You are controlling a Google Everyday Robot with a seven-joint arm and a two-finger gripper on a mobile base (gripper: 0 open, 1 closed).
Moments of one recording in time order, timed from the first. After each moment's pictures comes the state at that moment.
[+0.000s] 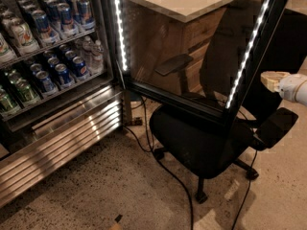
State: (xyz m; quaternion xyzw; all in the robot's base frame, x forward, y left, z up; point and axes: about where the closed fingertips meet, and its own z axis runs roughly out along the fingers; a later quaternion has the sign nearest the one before) arm 0.749 -0.455 0.747 -0.23 0.76 0.04 0.60
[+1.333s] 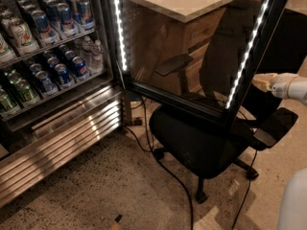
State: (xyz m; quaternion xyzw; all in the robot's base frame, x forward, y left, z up) arm 0.790 -0.445 0.704 -0.27 0.78 0.10 0.56
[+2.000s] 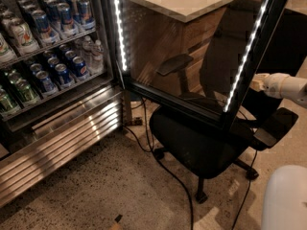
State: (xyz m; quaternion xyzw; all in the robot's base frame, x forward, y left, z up) arm 0.804 -0.429 0.693 -0.27 0.77 0.14 0.56
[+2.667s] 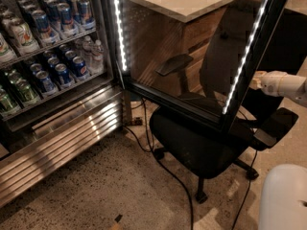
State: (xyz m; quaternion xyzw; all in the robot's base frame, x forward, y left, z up) arm 0.806 -0.413 0.701 -0.29 0.76 0.15 0.57
